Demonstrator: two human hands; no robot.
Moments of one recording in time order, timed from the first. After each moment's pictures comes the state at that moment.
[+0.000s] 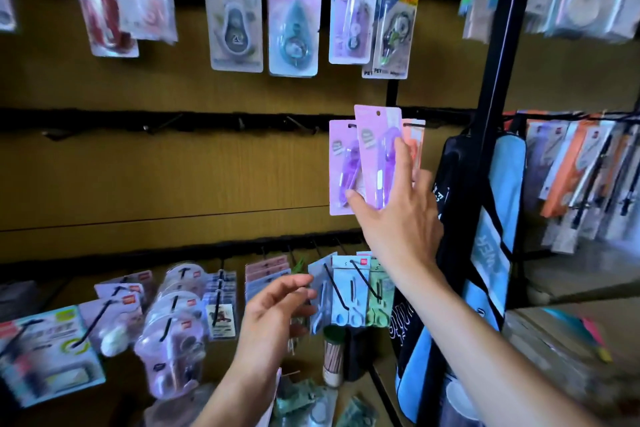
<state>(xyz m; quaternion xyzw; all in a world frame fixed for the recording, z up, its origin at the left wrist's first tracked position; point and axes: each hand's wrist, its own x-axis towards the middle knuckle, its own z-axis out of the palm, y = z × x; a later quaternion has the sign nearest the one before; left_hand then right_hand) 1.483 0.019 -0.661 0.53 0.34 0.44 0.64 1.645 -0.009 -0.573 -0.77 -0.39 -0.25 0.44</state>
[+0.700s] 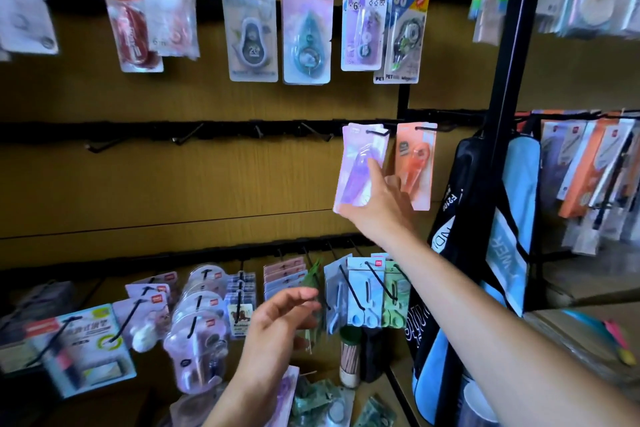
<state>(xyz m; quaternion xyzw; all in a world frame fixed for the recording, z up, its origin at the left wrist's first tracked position) 1.457 0.014 -0.662 0.55 0.37 0.41 0.62 1.654 0.038 -0.563 -0.80 -0.46 -0.06 0.39</state>
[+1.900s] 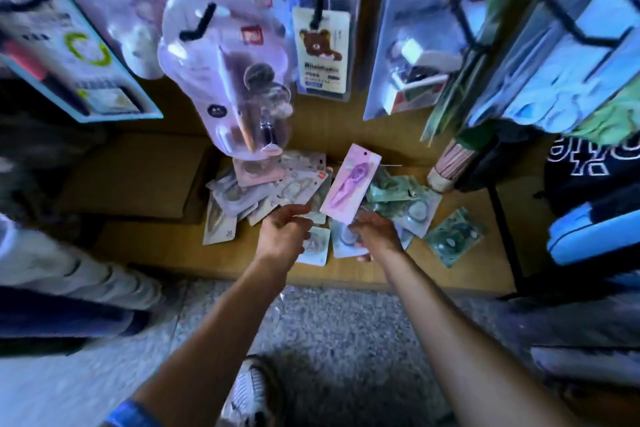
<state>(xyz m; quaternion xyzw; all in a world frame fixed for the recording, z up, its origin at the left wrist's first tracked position) 1.400 0.131 -0.992 0.39 0.65 0.31 0.57 1.565 0.127 -1.060 -0.76 -0.24 0.51 0.32</state>
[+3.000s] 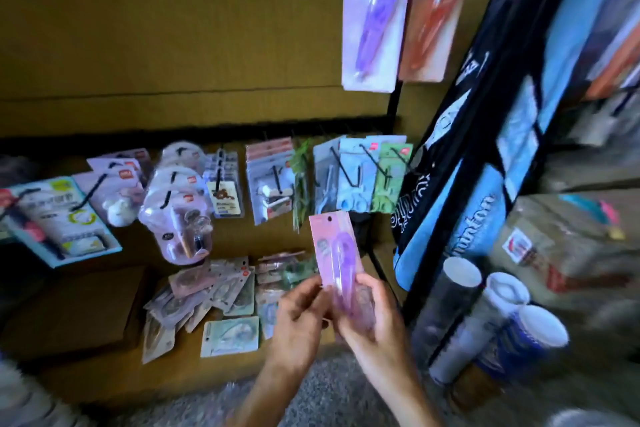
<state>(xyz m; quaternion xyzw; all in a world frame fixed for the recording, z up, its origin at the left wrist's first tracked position) 1.474 -0.033 -0.830 0.58 0.34 0.36 0.65 1.577 -0.105 -0.856 -0.68 -0.42 0.16 0.57</state>
